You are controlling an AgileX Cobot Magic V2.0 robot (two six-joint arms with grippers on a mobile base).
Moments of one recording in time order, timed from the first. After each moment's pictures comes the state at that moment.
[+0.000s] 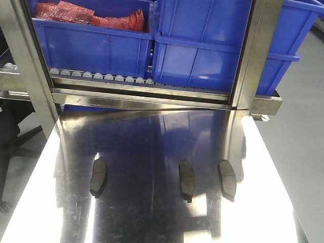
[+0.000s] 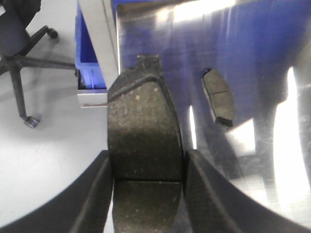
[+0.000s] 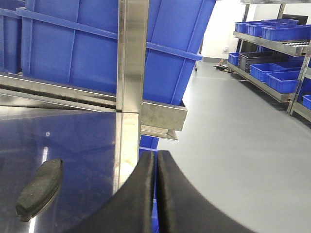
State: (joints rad) left arm -0.20 0.70 -0.82 0.12 0.97 -0.19; right arm -0.06 -0.01 0.03 -0.15 0.12 0.04
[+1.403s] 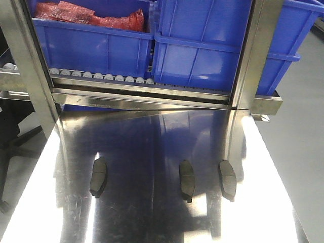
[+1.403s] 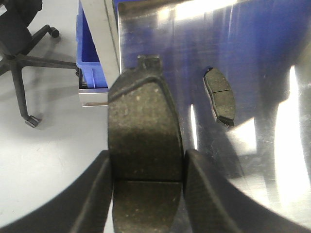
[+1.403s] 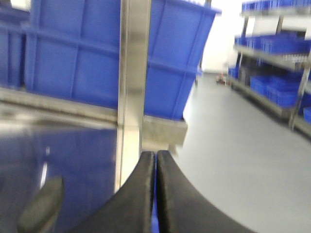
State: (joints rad) left arm -0.20 0.70 -0.82 0.12 0.97 -0.19; right arm -0.06 -0.01 0.03 -0.15 0.02 0.04
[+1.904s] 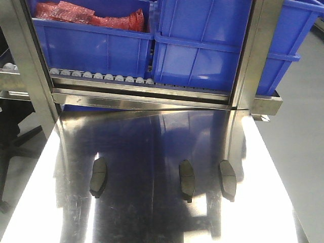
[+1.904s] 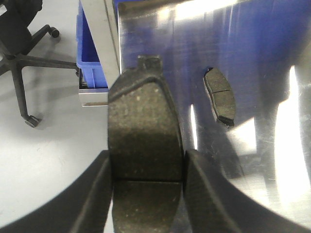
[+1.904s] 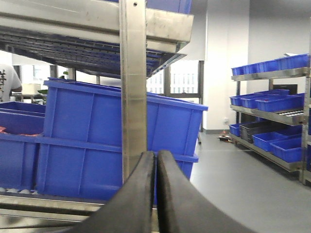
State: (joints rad) left arm -0.20 0.70 -0.82 0.12 0.97 -0.19; right arm -0.06 0.01 -0.30 -0.16 0.13 0.15
